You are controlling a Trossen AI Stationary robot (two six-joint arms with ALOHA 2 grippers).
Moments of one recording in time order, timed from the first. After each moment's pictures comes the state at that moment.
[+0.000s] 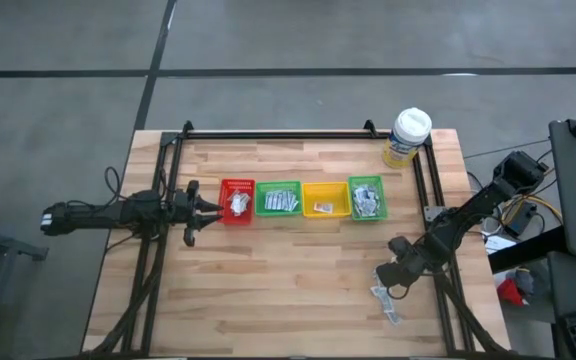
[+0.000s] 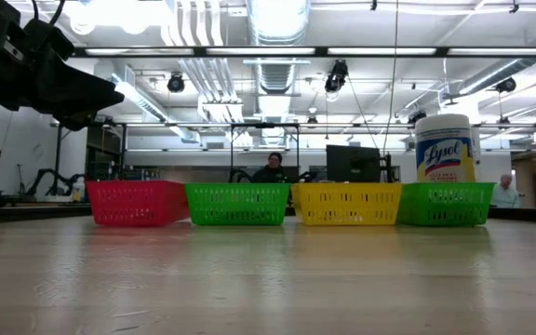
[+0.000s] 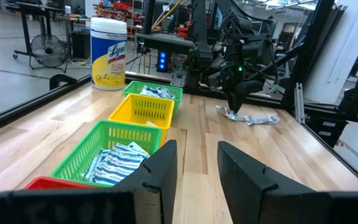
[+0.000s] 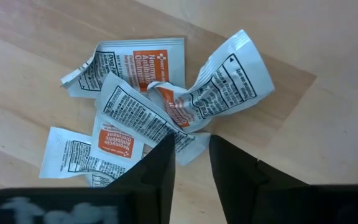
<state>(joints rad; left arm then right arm) 0.02 0.10 0.03 -0.02 -0.05 -0.15 0.70 1.22 0.47 -0.57 -0.05 1.95</state>
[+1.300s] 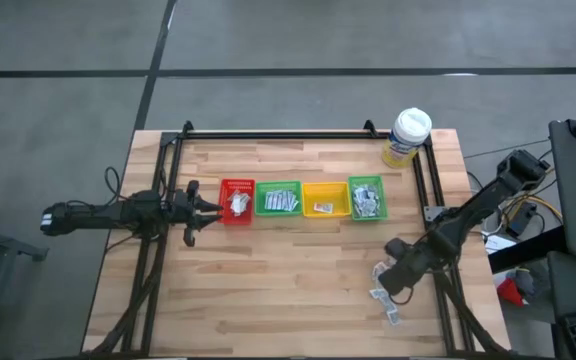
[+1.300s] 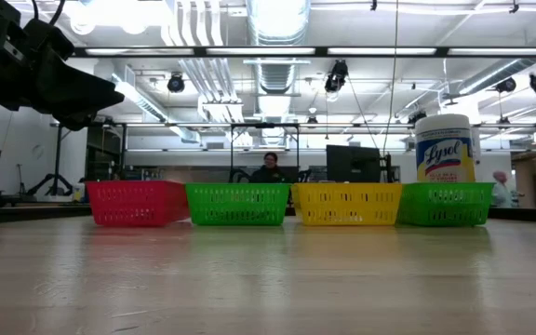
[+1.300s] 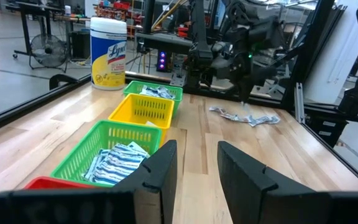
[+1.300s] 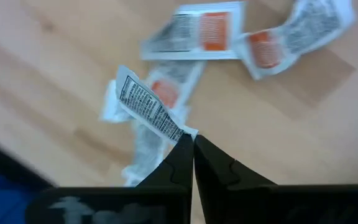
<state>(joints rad) 0.02 0.10 0.03 -0.02 -0.04 -0.15 0.70 1.17 0.60 -0.67 -0.08 1.75</state>
